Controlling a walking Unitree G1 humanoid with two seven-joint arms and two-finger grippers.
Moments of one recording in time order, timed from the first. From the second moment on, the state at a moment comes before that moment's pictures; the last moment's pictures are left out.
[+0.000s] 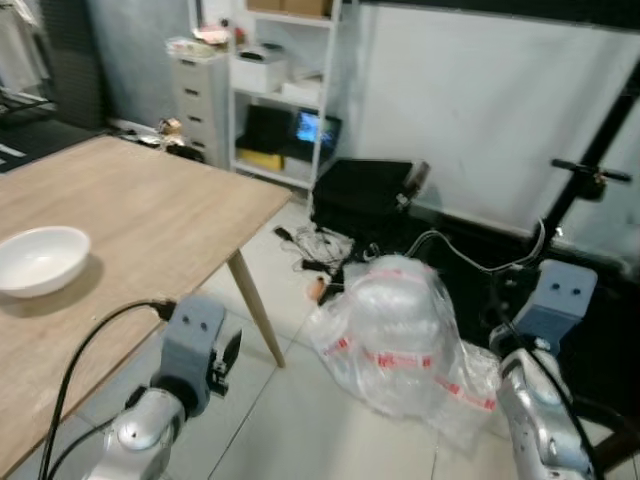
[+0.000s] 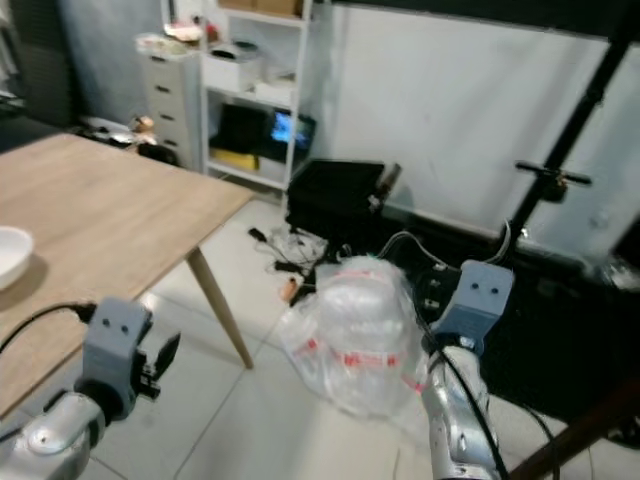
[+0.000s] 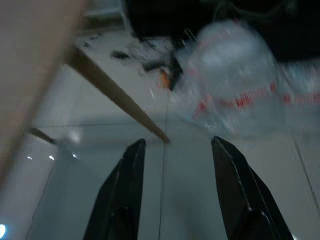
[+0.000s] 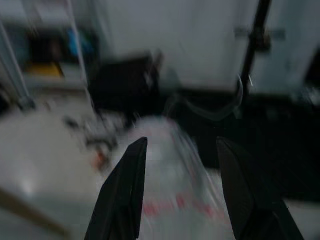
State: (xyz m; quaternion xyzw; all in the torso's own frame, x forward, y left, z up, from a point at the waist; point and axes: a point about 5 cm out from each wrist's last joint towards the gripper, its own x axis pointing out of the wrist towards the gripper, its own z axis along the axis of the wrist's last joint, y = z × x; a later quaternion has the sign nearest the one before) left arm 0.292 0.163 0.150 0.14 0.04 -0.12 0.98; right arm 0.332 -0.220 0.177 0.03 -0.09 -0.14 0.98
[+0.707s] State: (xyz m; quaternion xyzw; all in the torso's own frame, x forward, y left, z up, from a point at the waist) left arm 0.230 0.227 -0.013 0.10 0.30 -0.06 0.95; right arm 0.241 -0.182 -0.036 -0.01 0.31 0.00 0.95
